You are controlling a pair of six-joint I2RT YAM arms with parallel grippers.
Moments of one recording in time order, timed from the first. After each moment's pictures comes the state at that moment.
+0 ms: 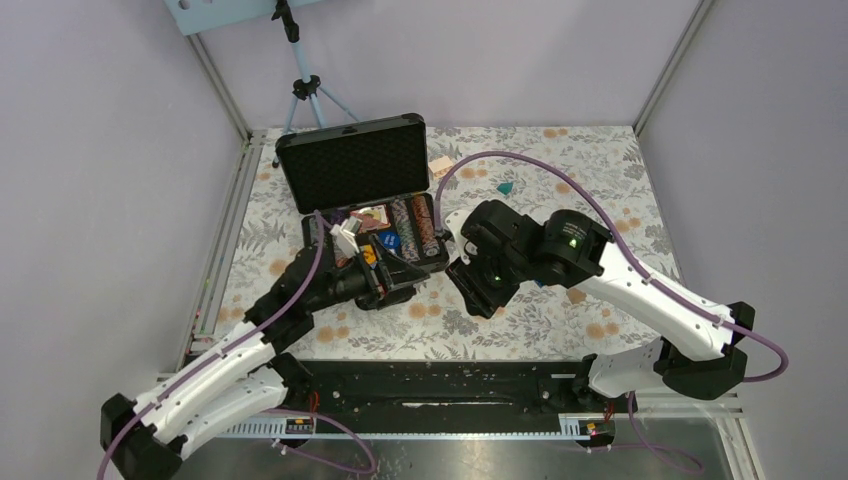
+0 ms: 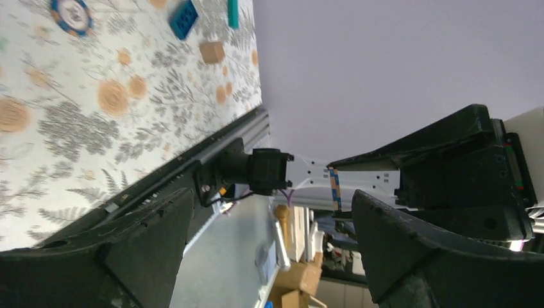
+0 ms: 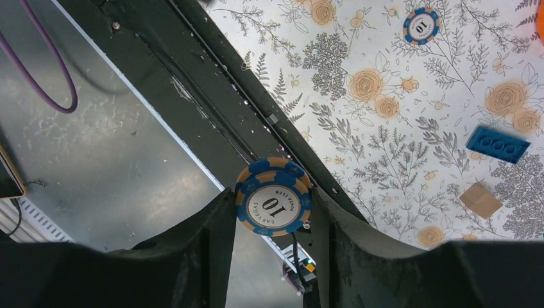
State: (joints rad) left arm -0.68 0.70 0.56 -0.09 0.39 -1.26; right arm 1.09 1.35 1.64 -1.35 -0.05 0.23
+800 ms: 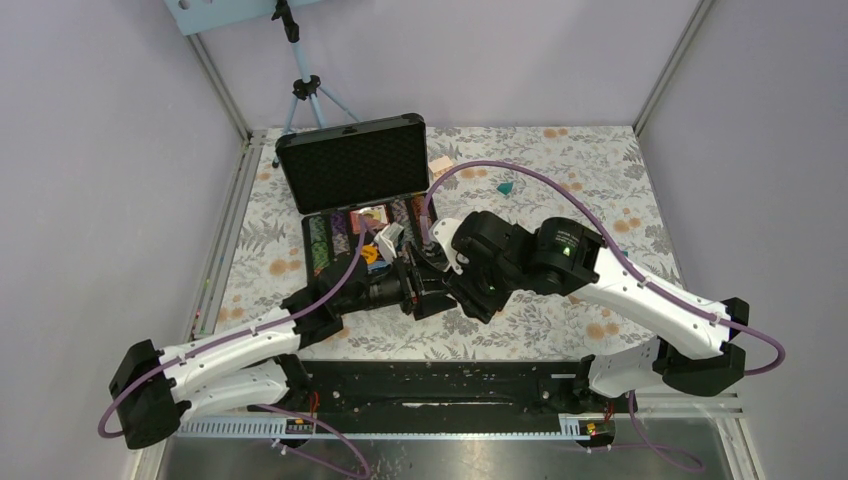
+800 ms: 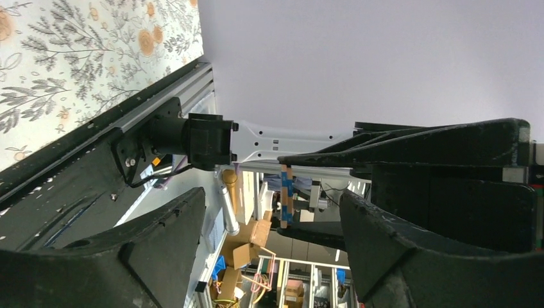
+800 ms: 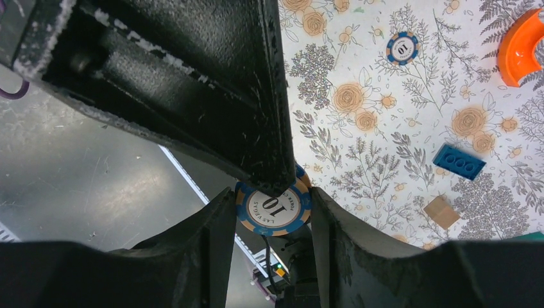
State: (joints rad) left arm -0.95 0.94 0.57 0.24 0.32 -1.49; right arm 1.16 1.36 1.65 -1.35 0.03 0.16
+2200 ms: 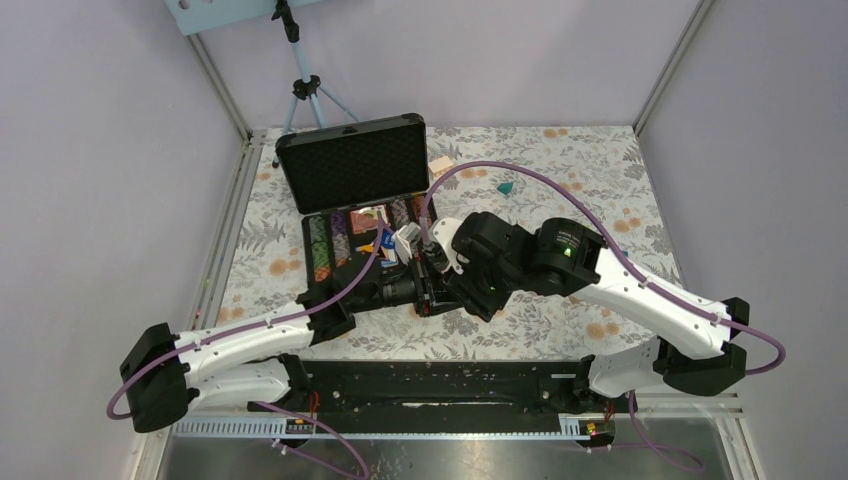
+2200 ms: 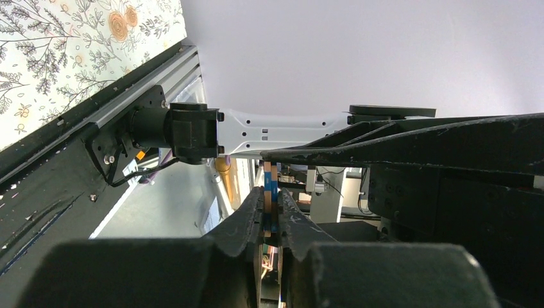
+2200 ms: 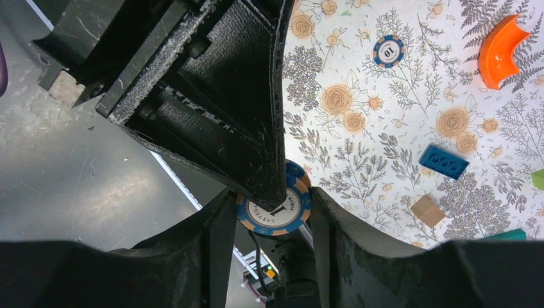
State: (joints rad) left arm -1.02 1.05 0.62 0.33 0.33 -1.49; right arm 1.17 1.36 1.66 -1.35 0.07 0.13
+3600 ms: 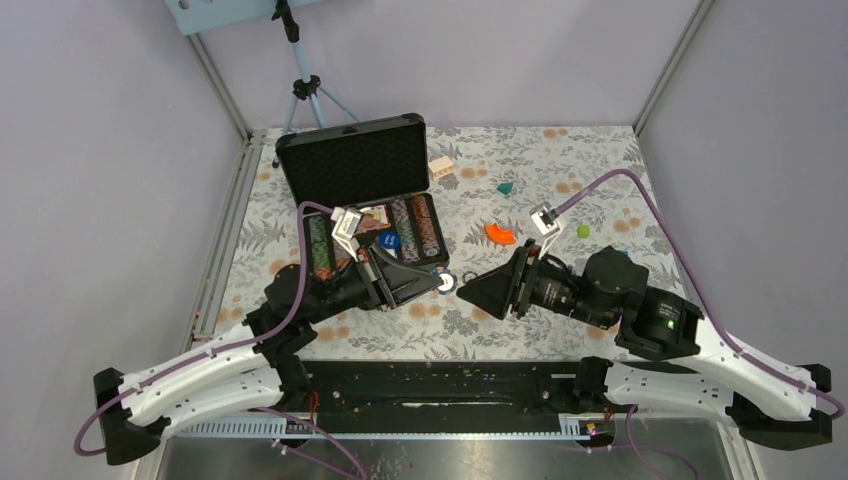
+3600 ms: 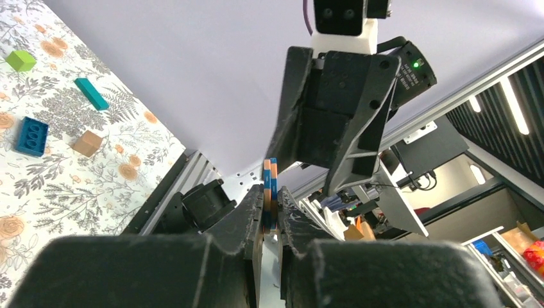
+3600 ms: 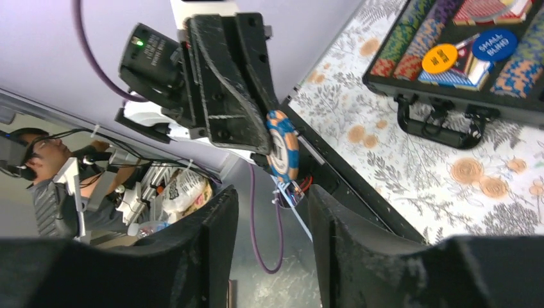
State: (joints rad) left arm -1.02 0.71 0.63 0.34 0.21 -1.01; right arm 1.17 0.74 1.05 -0.46 0.05 0.79
